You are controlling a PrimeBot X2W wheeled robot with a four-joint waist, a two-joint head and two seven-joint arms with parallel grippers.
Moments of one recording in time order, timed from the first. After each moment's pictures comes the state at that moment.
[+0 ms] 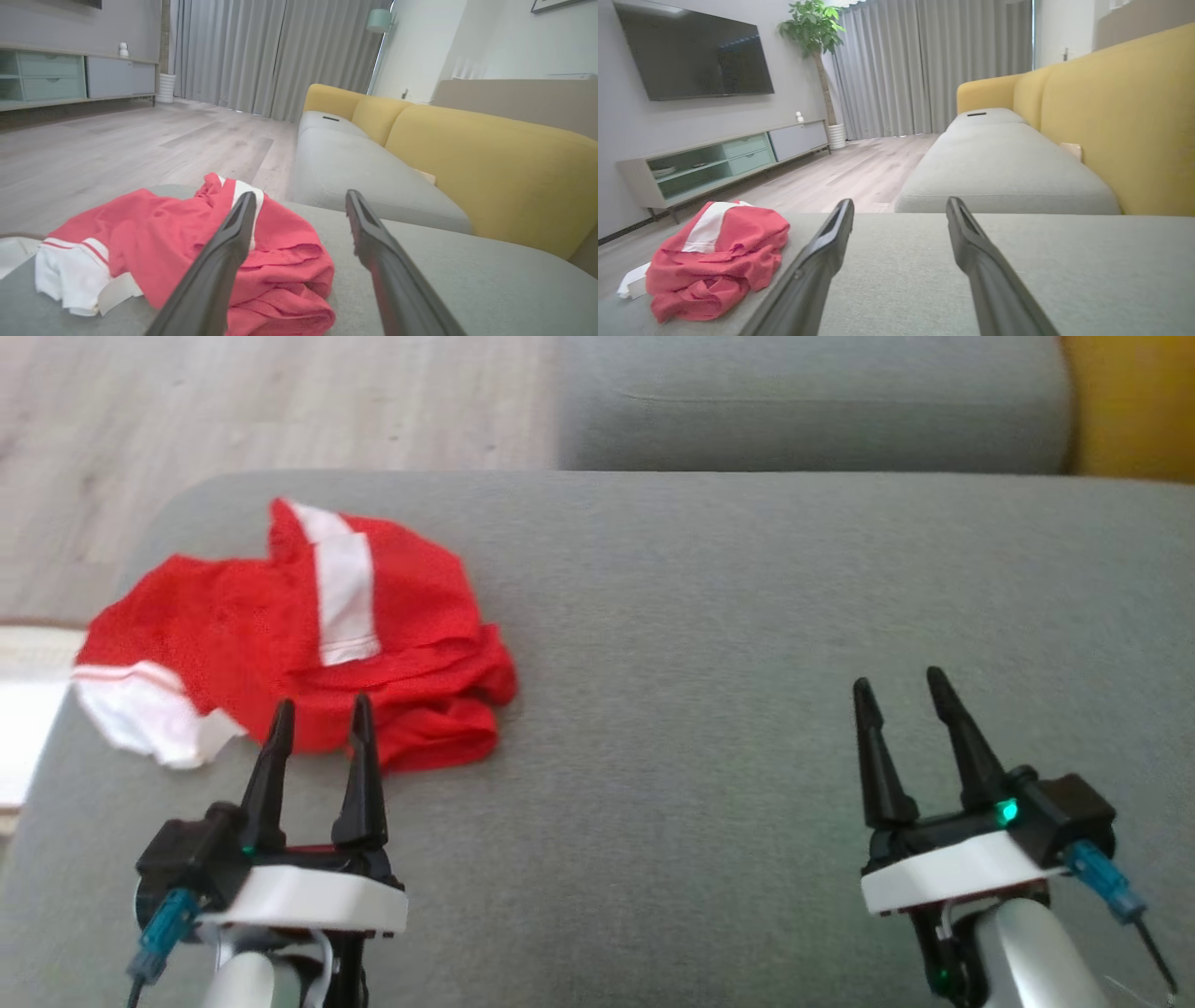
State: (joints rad) left arm 0.02 0.05 -0.15 0.02 -0.27 0.02 -0.25; right arm -0.07 -0.04 0.13 0.20 0.18 0.13 -0.25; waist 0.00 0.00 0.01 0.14
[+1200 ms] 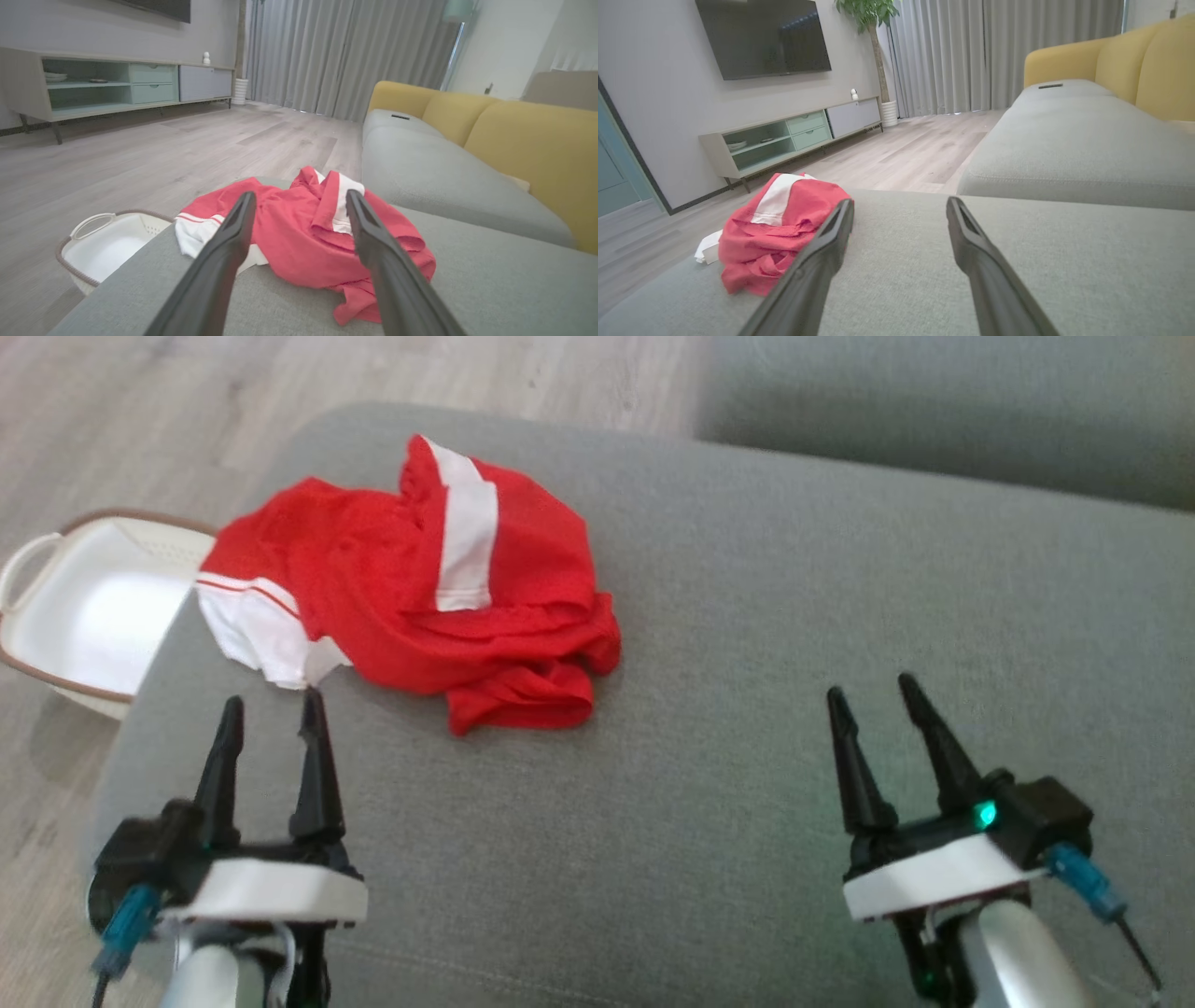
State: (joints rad) left arm 0.03 0.05 -0.06 0.02 -0.24 0.01 -0.25; right arm -0.06 -0.04 0.18 0.21 0.20 0.13 -0.25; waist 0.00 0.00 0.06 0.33
